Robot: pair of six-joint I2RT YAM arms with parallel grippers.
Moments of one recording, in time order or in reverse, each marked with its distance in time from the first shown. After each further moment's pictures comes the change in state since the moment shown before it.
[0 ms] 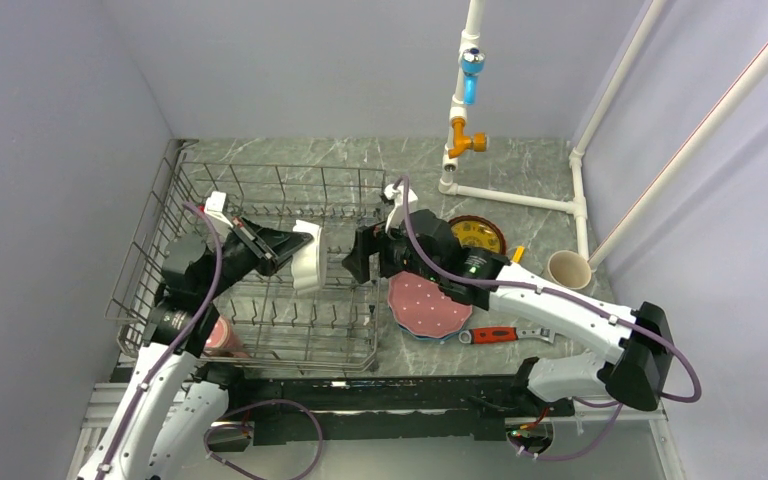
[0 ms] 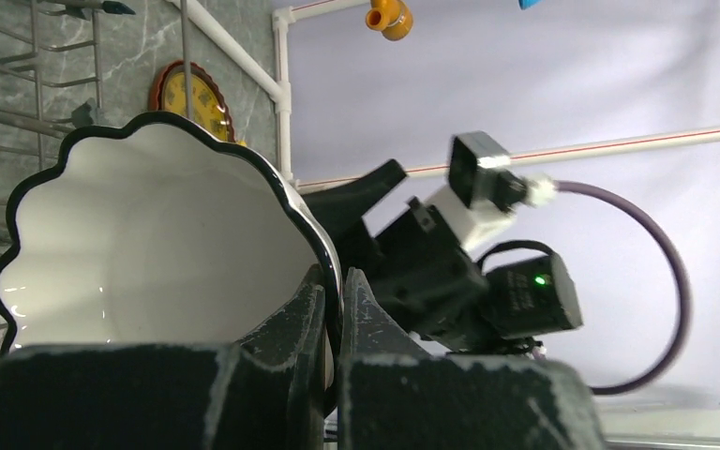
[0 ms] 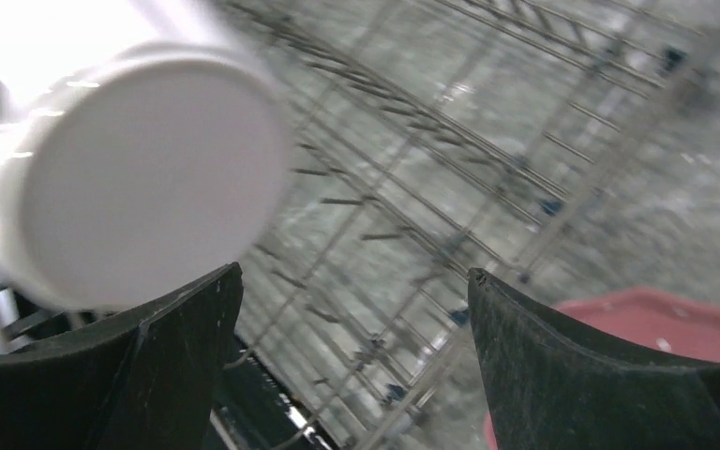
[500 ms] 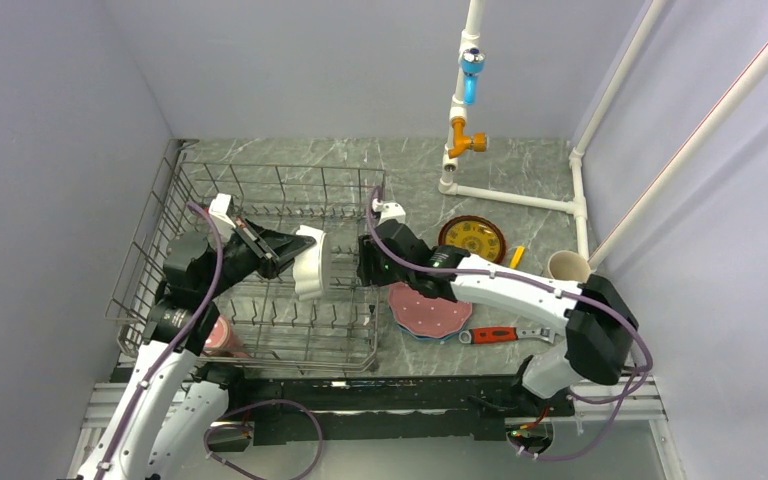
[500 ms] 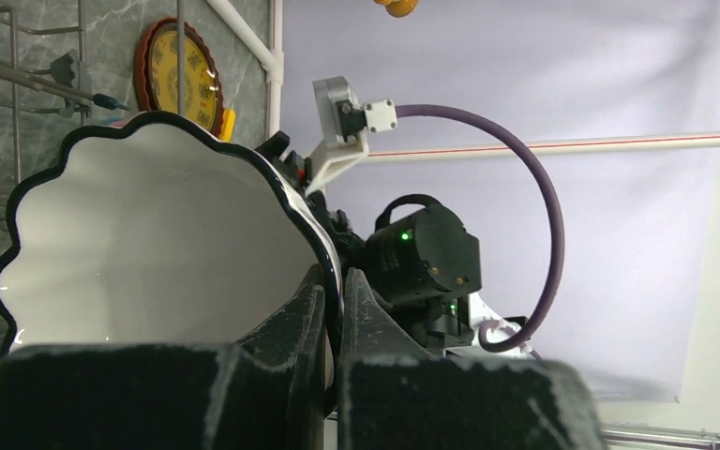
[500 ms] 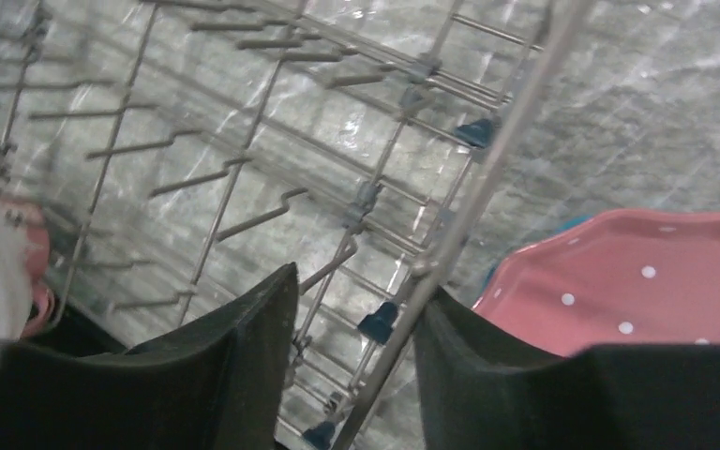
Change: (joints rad) left arm 0.001 0.010 0.029 -0.055 0.045 -0.062; right arm -0.011 0.203 0.005 -0.134 0.150 0.127
